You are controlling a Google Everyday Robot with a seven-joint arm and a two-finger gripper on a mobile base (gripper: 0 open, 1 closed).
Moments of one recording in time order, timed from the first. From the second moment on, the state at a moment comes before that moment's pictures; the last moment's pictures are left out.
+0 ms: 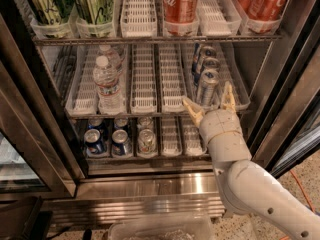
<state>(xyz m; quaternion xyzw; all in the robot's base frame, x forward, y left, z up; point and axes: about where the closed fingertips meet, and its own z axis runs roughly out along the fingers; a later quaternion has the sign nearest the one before) 0.586 -0.149 0.861 -0.14 0.64 -0.08 0.75</state>
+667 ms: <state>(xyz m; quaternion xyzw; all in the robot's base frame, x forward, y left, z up) 0.600 -0.161 0.856 -0.11 0.66 -0.10 0.74</state>
